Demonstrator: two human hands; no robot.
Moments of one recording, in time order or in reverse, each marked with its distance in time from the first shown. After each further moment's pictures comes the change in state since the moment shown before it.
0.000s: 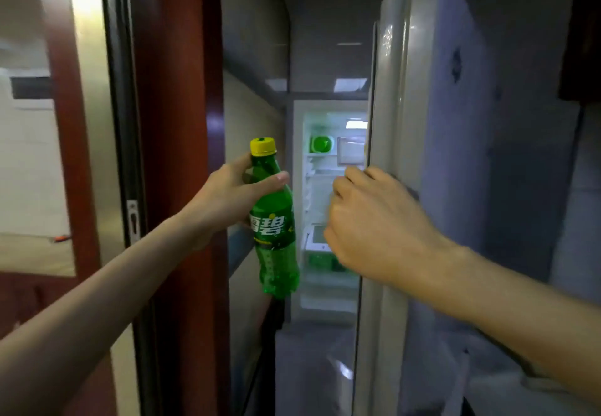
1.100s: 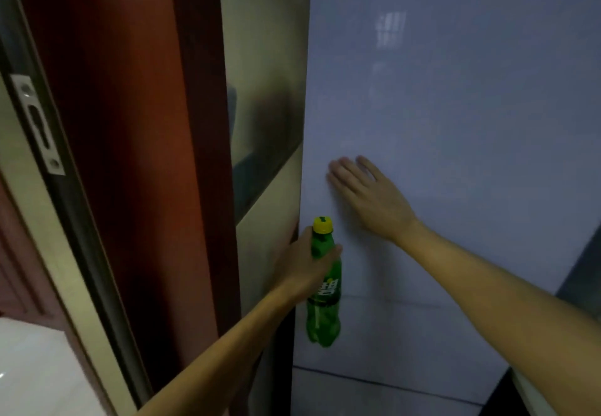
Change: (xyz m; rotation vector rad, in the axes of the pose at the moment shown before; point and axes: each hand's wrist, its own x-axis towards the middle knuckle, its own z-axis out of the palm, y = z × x) left_hand 0.022 -0.238 0.166 0.078 -0.112 -0.369; right_hand 0.032 0.000 0.372 -0.048 -0.069 -0.167
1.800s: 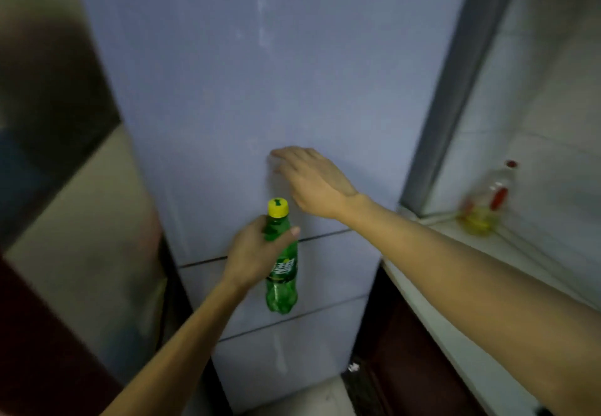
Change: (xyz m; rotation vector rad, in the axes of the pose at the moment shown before) left_hand 0.024 0.005 0.117 -0.054 -0.297 0.048; right_hand -0.122 0.027 -0.002 0.348 -0.246 0.285
